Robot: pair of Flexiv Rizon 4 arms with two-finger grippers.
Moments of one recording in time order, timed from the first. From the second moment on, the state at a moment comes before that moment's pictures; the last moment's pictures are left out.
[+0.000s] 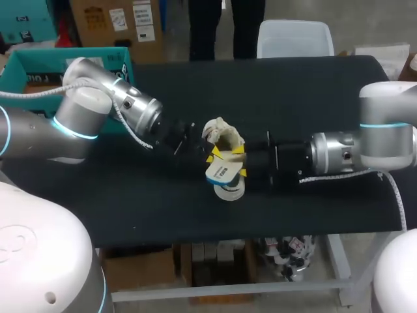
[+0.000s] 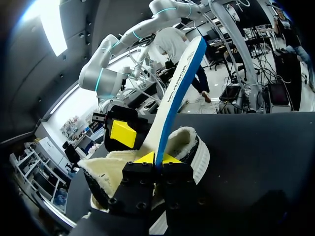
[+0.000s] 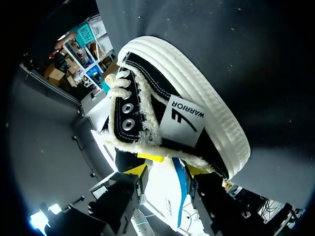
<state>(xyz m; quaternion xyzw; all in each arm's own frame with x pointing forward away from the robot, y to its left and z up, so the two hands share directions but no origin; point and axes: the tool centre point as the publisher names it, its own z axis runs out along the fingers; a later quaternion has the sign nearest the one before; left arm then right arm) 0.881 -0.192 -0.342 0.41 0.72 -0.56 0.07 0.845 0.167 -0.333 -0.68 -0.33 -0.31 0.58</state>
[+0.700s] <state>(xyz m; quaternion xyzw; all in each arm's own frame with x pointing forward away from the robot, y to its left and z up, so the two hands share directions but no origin) 0.869 -0.193 -0.334 0.43 0.72 -0.55 0.09 0.821 0.168 -0.326 -0.68 -0.35 -0.30 0.57</state>
